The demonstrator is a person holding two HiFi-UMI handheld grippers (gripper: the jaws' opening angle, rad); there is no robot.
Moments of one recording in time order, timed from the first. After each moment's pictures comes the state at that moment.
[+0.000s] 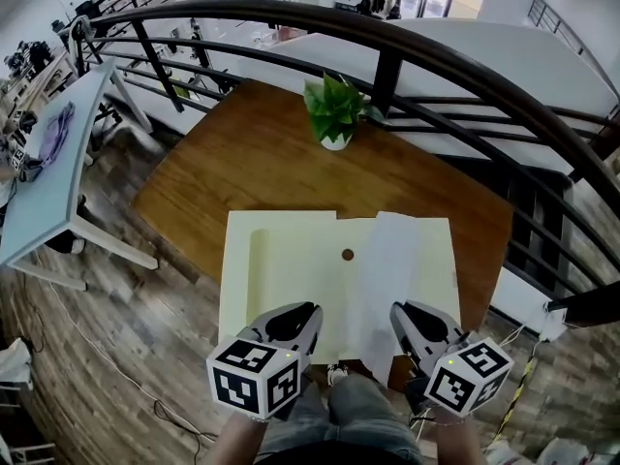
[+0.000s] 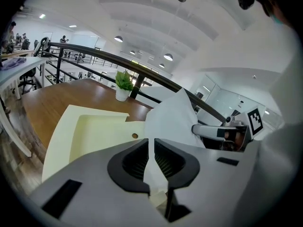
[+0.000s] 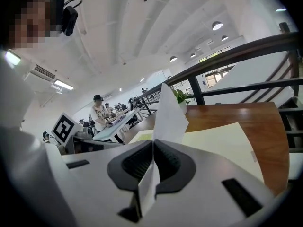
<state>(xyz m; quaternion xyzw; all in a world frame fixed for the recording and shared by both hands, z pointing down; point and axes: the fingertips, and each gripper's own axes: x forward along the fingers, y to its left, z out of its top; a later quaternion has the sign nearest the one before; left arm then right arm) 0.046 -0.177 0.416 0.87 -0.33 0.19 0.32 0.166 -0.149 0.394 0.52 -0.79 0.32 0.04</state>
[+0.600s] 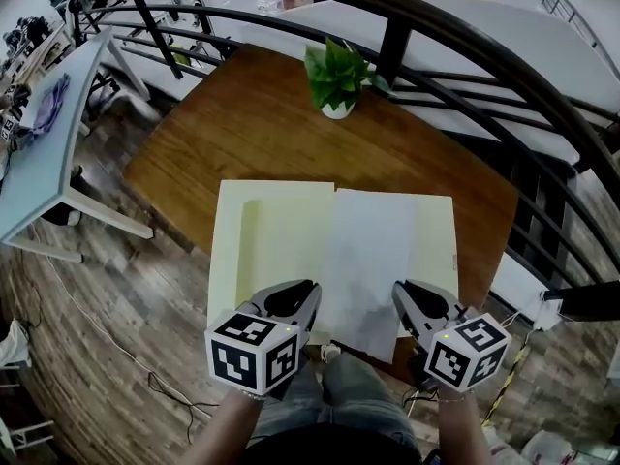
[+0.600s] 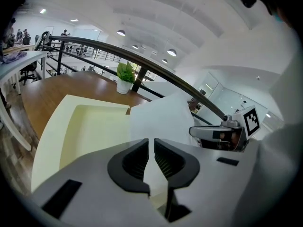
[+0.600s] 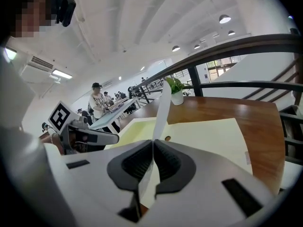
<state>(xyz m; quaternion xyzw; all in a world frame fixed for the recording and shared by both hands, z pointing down) 0.056 -0.181 0.443 0.85 -0.33 0.22 0.35 0.185 -0.156 0.434 0.51 -0.79 0.33 0.12</state>
